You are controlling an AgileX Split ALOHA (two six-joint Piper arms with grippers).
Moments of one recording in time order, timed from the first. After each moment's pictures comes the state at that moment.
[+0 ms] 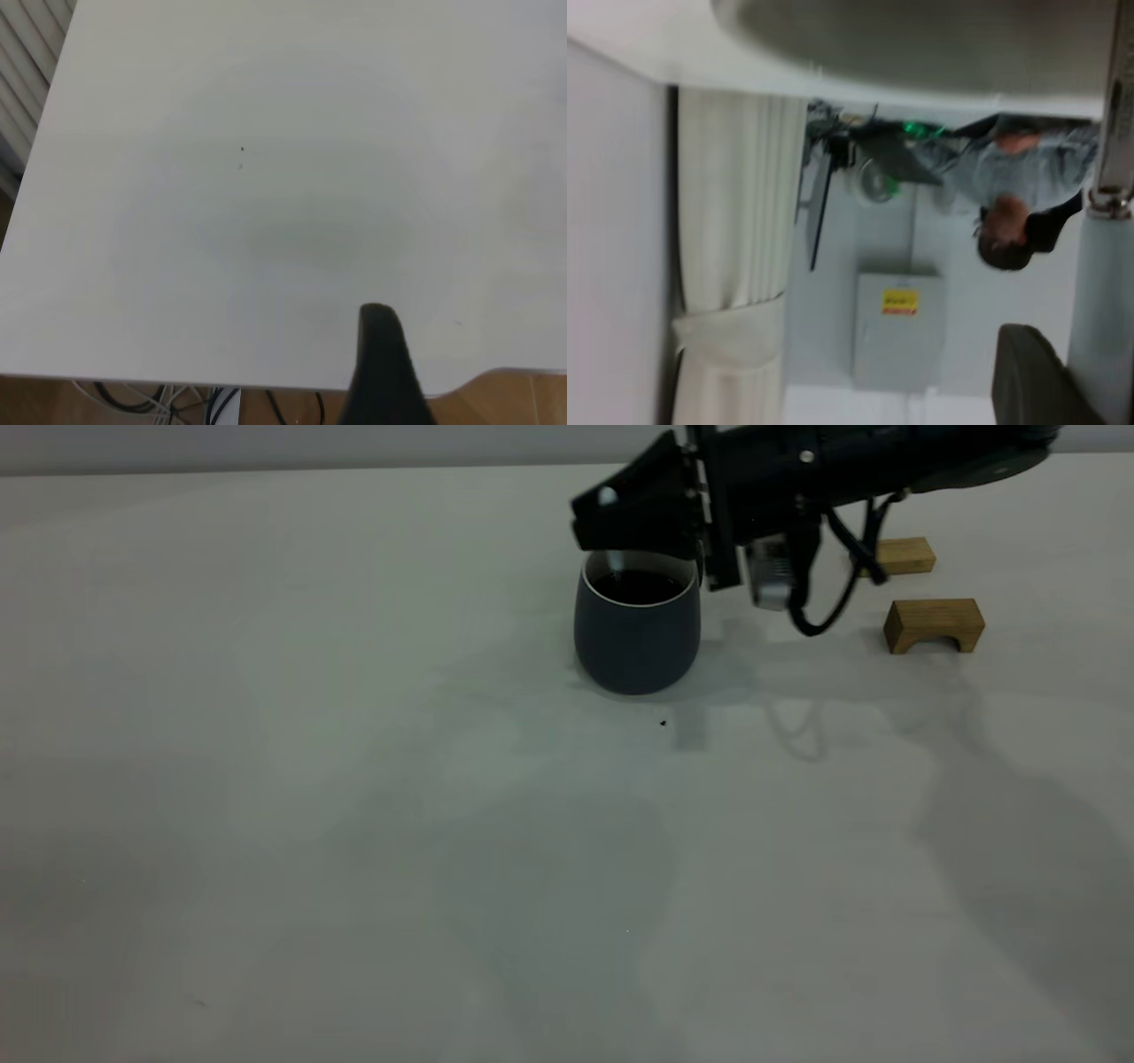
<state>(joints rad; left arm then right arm) 0.05 -0.02 -0.49 0.03 1.13 -0.01 0.19 2.59 -1.61 1.63 1.14 0.49</state>
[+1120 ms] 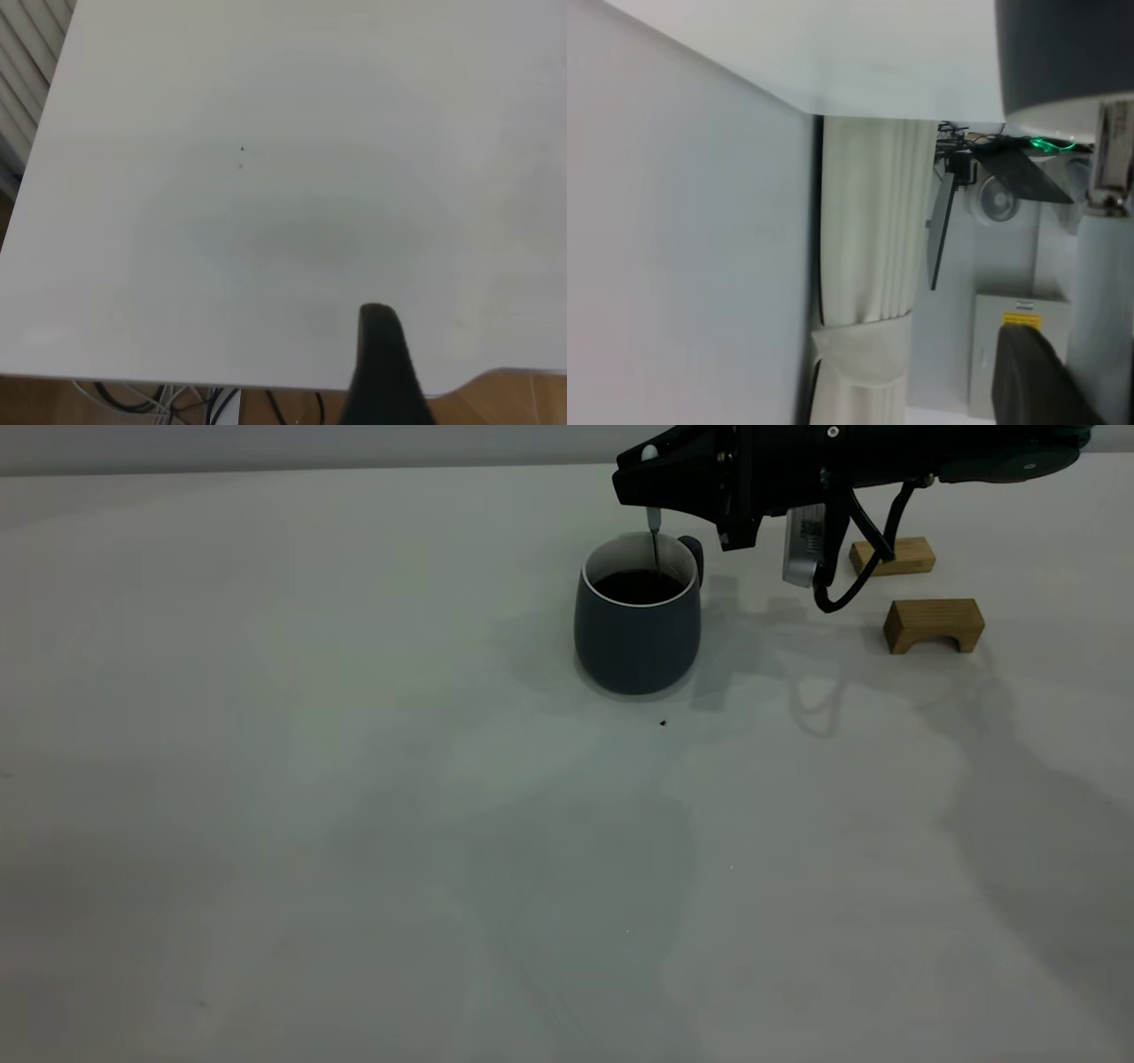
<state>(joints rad) 0.05 -0.02 -0.49 0.03 1.13 -0.01 0.12 2.59 -1.61 1.72 1.04 0.49</state>
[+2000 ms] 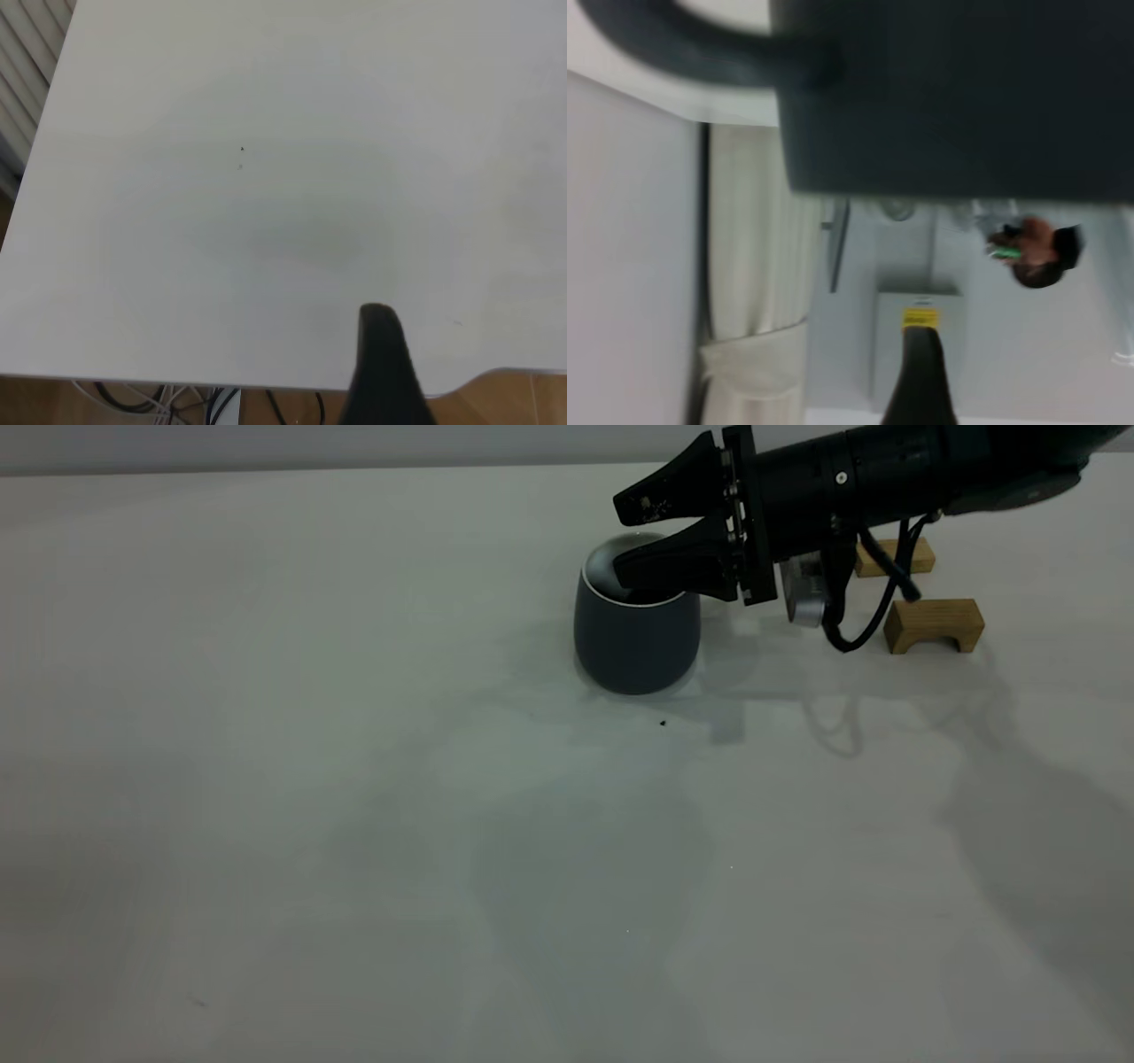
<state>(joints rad) 0.05 -0.02 -0.49 0.03 1.13 -0.01 0.12 2.62 -1.61 1.57 1.14 0.49</state>
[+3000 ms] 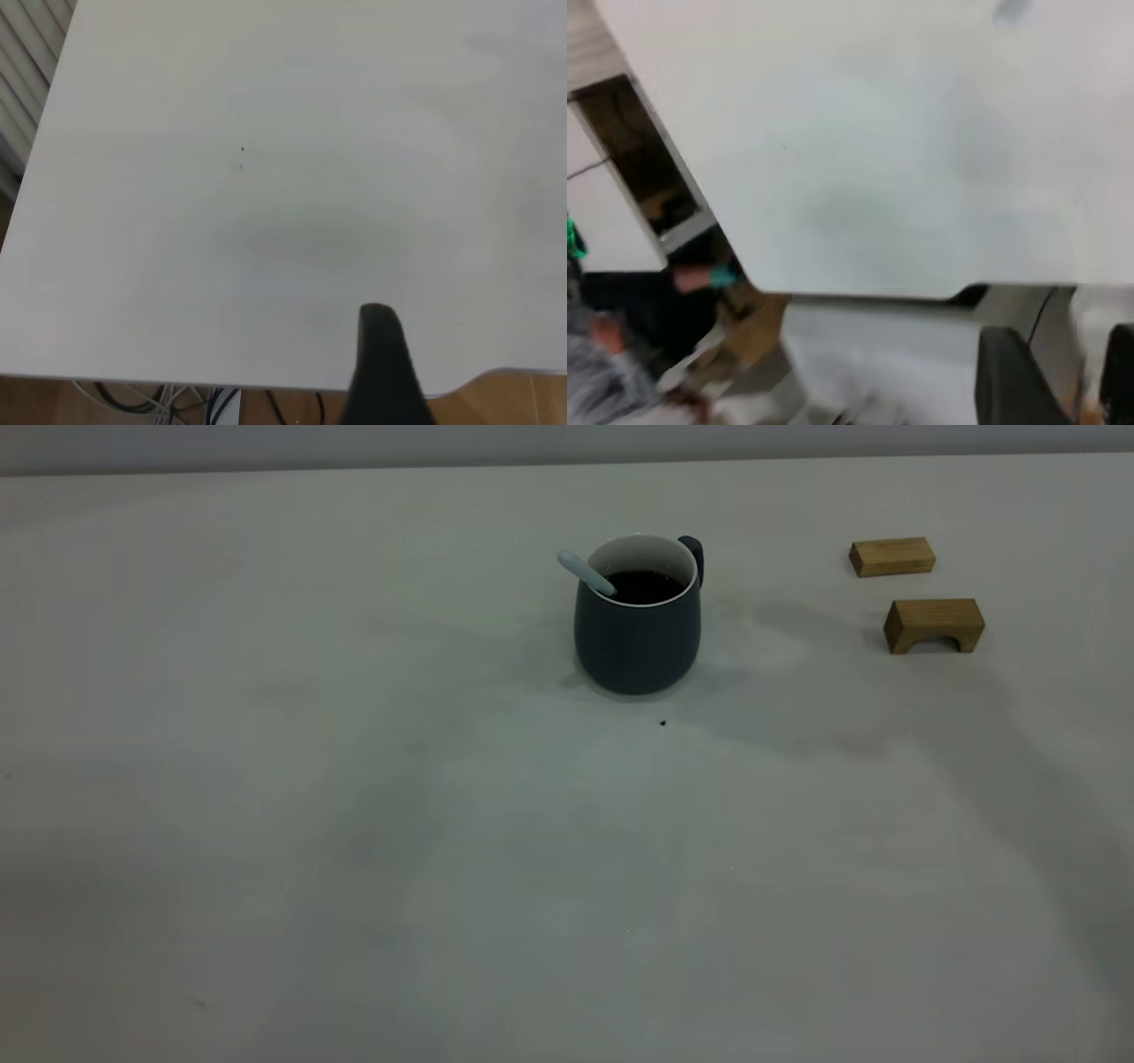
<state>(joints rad) 0.05 -0.02 -0.49 0.03 1.13 -0.01 0.17 1.78 -1.61 0.70 1.21 0.37</state>
